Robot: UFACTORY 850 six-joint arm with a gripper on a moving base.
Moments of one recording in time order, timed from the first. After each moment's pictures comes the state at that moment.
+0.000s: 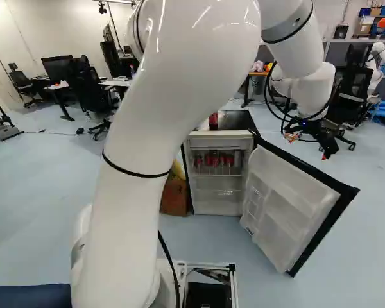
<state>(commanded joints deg) -52.4 -31.9 -84.6 5.3 -26.0 0.0</state>
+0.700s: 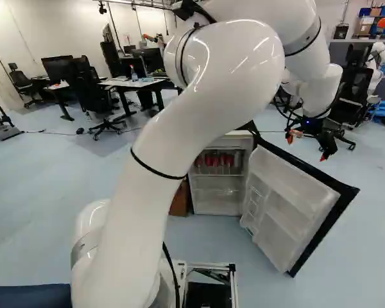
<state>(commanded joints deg) -52.0 -41.7 -98.0 5.3 -36.6 0.0</state>
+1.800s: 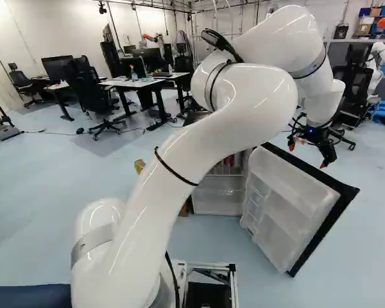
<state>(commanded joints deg) -52.5 -50.5 -106.7 5.3 -40.1 0.0</state>
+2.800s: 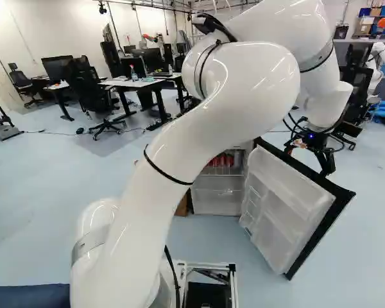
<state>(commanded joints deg) -54.7 -44.4 -96.8 5.3 -46.0 0.0</state>
